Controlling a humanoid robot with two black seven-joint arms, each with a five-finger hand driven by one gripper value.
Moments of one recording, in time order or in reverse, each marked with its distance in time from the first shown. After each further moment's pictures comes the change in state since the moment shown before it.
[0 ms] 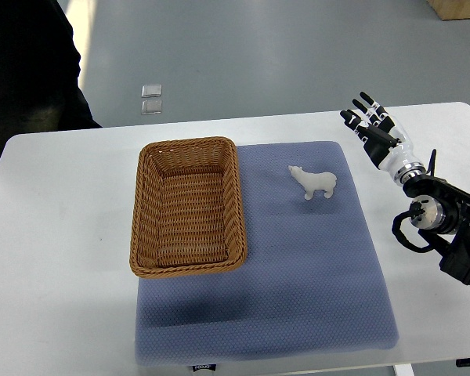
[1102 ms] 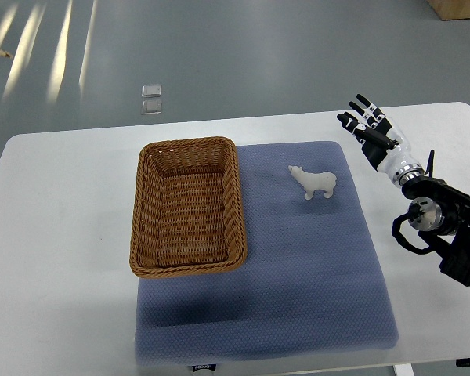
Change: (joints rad) left arm 0.001 0.000 0.000 -0.002 0.000 0.000 -0.001; right arm -0.001 0.000 -0.013 0.001 -0.022 0.003 0.000
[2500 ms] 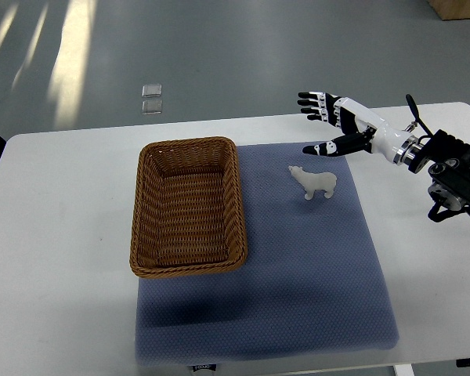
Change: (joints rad) left arm 0.000 0.000 0.000 0.000 0.000 0.000 0.001; right arm 0.091 -0.126 -0.010 0.111 -0.978 0.135 0.162
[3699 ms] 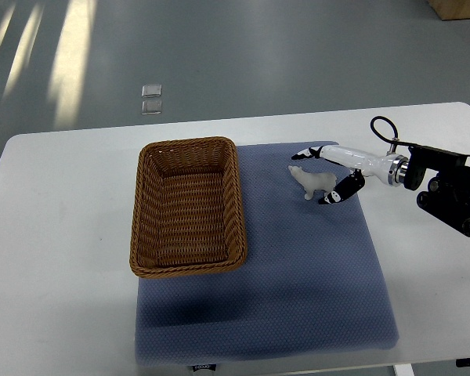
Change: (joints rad) left arm 0.000 0.000 0.003 -0.002 0.000 0.000 0.000; right arm 0.049 -0.038 -0.270 0.041 -0.397 -0.275 -0.117
